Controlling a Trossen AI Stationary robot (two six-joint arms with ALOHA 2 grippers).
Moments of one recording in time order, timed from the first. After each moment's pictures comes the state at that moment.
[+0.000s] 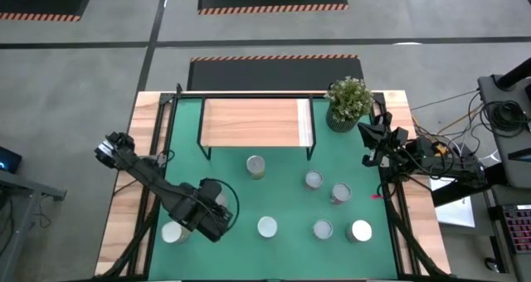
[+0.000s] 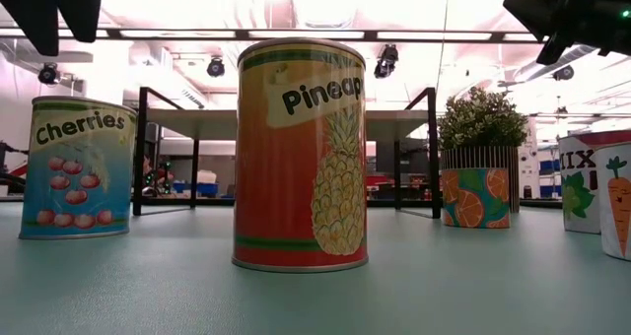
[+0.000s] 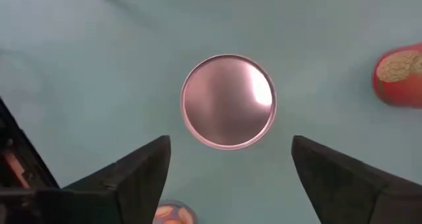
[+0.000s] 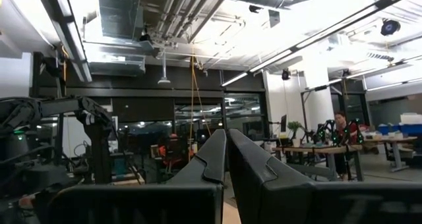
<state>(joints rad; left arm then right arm) -0.62 1.68 1.47 -1.39 -0.25 -1.64 -0.12 0.04 0.03 0.53 0.24 -0.09</state>
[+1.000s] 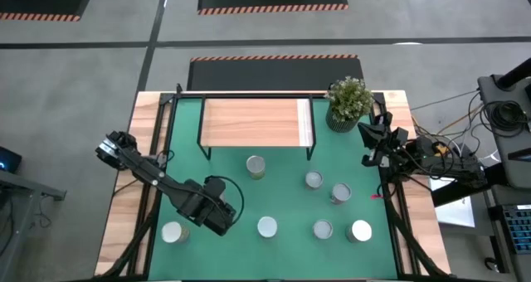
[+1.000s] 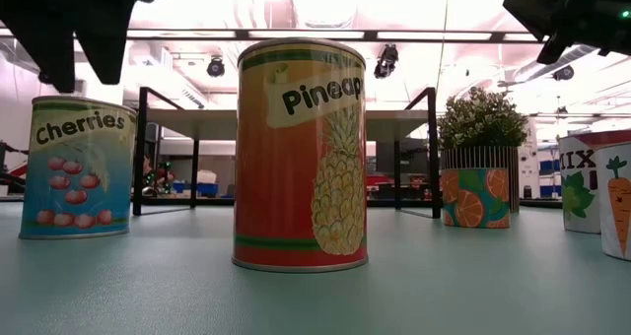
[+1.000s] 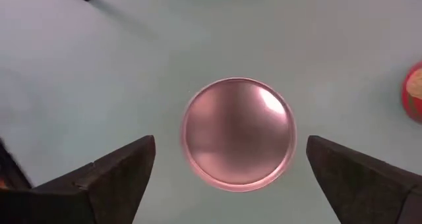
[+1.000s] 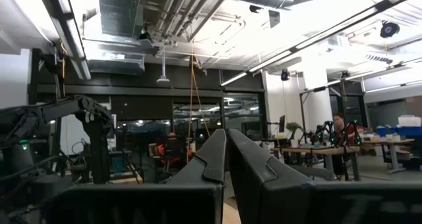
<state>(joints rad) -0.57 1.68 1.36 -1.28 -0.26 -1.58 -0.12 0.04 0.03 0.53 0.24 -0.11</state>
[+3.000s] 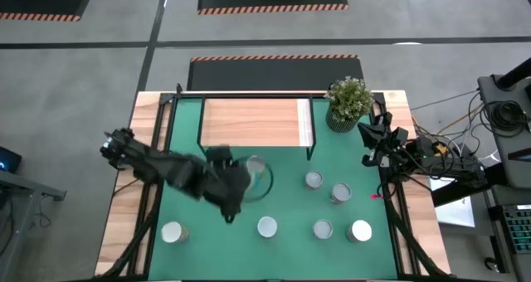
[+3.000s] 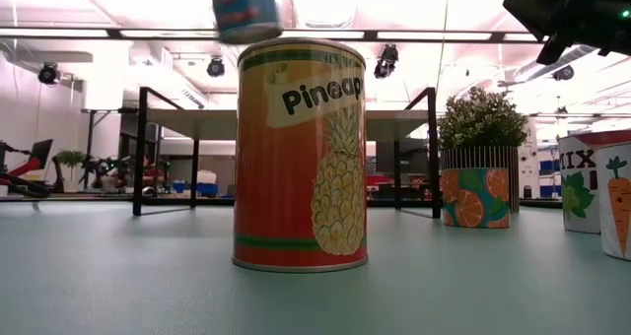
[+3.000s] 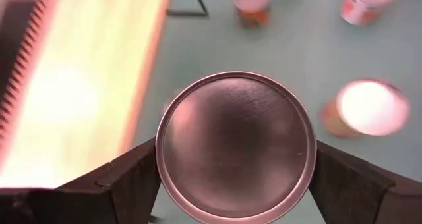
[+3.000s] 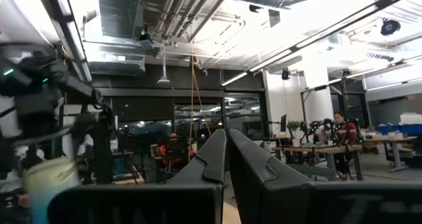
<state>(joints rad) -0.40 1.70 1.89 -1.38 -0.50 -0.48 -0.12 0.04 0.03 0.53 0.24 -0.09</state>
